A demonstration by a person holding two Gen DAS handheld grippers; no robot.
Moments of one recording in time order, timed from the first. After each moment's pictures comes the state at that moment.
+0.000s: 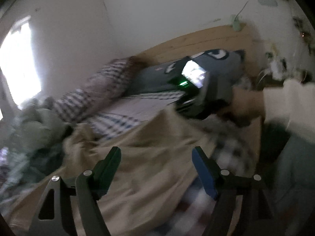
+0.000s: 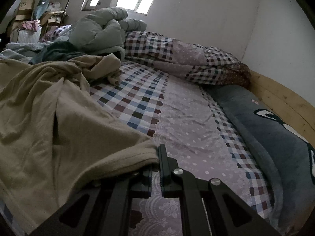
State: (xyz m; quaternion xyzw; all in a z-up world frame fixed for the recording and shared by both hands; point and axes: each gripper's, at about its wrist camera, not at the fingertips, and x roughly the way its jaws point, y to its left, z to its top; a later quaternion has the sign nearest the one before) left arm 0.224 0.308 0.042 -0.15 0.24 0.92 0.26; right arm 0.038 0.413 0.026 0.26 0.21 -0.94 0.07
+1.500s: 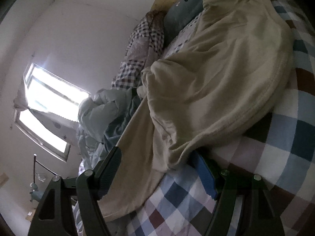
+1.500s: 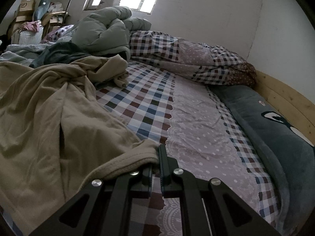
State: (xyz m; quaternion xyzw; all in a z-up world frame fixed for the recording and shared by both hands) left arm 0.171 0.174 -0.048 -0.15 0.51 0.85 0.04; right arm 0.023 0.390 0.027 0.27 0.20 -0.94 0.08
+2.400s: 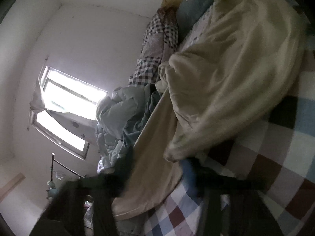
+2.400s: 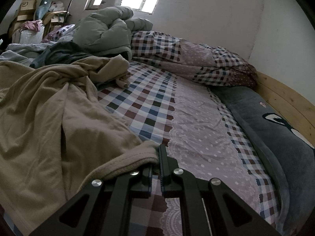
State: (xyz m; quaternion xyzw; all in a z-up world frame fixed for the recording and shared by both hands) left arm 0.164 0.164 -0.061 -0.13 0.53 0.84 -0.02; right arm 0.021 0.385 0.026 0.27 0.20 -0.94 0.09
